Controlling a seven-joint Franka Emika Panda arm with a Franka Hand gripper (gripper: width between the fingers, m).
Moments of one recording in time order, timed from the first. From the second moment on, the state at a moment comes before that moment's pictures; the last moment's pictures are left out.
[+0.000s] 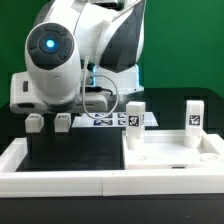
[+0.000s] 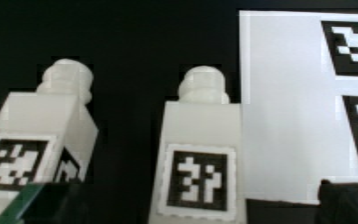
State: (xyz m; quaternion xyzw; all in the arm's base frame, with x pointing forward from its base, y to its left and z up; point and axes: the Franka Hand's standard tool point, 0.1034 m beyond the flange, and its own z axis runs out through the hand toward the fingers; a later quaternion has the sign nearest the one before) arm 0.360 -0.145 0.028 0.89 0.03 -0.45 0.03
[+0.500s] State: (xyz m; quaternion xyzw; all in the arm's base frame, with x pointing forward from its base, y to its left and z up) arm 0.349 -0.147 0.017 0.89 0.03 -0.44 0.03
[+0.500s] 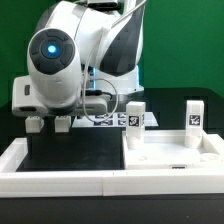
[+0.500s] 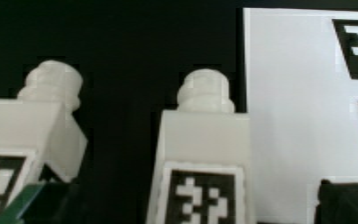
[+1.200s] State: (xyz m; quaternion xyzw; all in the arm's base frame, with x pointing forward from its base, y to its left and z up) arm 0.344 -0.144 0.011 0.89 0.03 -0.45 0.03
